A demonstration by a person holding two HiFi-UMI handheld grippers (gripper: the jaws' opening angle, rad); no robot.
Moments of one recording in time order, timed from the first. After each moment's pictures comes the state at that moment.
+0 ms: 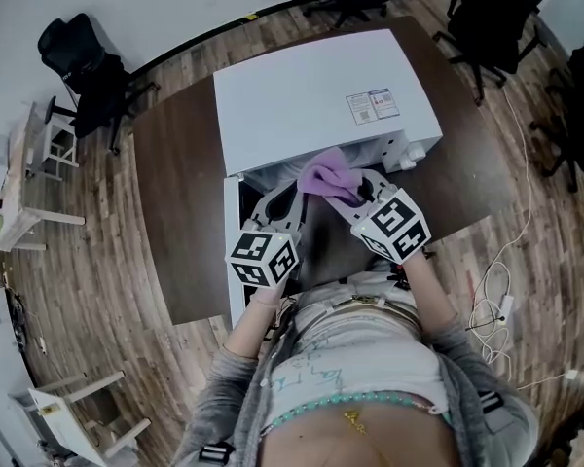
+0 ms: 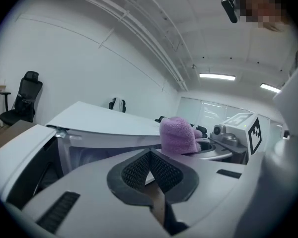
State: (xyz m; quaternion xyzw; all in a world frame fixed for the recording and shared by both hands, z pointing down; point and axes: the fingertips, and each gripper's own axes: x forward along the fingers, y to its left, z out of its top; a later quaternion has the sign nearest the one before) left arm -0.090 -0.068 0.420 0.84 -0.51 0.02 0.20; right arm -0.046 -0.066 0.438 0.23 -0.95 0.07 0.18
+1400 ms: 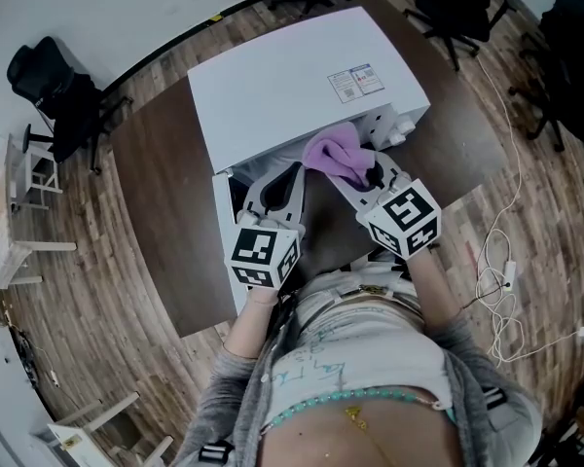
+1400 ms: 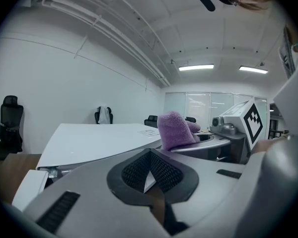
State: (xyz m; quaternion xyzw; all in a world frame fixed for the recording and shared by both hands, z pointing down) left arm -0.074 -0.064 0.392 0.88 -0.46 0.06 0.10; right arm -0.024 -0.067 0.407 0.34 -0.93 0.08 0.11
